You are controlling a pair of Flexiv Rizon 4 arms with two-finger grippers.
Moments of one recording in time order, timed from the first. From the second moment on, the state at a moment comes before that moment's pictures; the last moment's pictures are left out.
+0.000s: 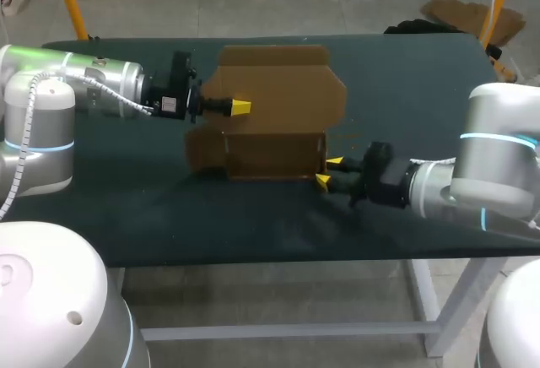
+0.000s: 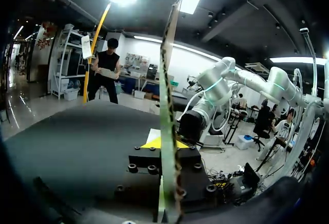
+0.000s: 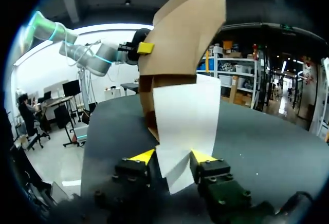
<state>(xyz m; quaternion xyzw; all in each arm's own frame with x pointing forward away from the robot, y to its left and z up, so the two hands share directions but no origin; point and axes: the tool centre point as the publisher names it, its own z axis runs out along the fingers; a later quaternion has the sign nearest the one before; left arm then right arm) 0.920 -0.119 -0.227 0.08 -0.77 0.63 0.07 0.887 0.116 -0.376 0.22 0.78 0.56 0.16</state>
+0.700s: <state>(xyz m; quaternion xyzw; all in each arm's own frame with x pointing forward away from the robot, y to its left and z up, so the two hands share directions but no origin) 0.921 -0.119 -0.226 0.08 -0.77 0.63 0.07 0.885 0.144 -0.375 0.21 0.77 0.58 0.14</state>
